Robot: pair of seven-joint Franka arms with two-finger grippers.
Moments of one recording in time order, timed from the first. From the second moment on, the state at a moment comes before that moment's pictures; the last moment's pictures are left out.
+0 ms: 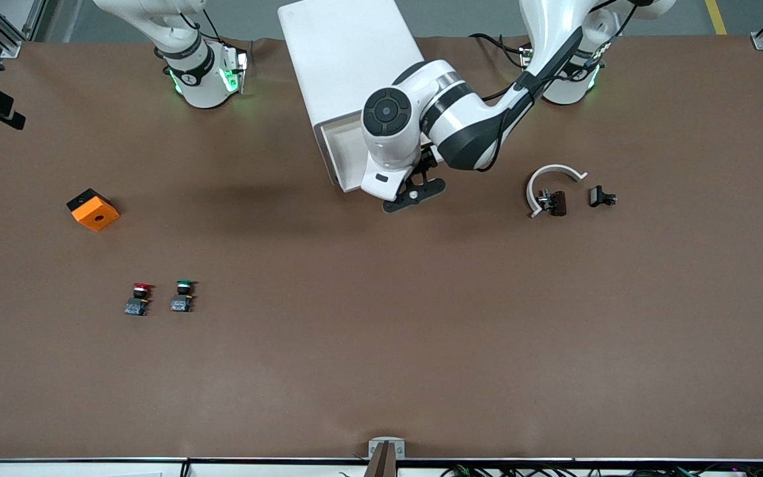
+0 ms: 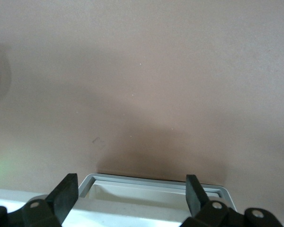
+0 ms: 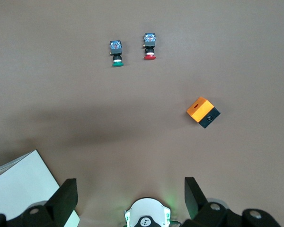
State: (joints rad) left arm -0.45 0.54 -0.48 -1.51 0.14 1.81 -1.30; right arm -0.03 -0.09 -0.07 -1.52 0.02 1.32 0.02
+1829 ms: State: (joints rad) left arm -0.46 0.55 -0.58 -1.56 -0.17 1.80 -1.29; right arm -0.03 -0.16 -0.09 -1.59 0.01 1.41 -0.05
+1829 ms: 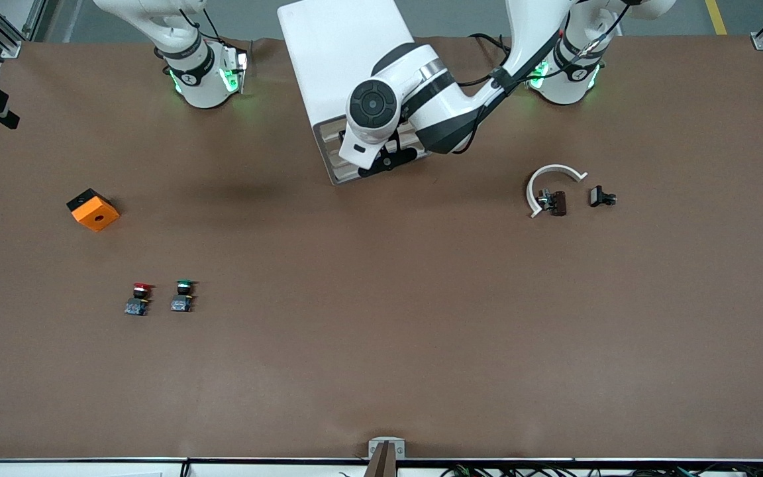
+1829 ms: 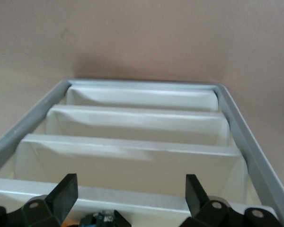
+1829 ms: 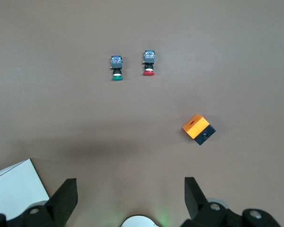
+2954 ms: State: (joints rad) left arm -0.23 0.52 -0.57 -1.47 -0.15 1.80 -1.22; right arm -0.03 -0.16 -0.09 -1.59 0.02 1.41 -0.05
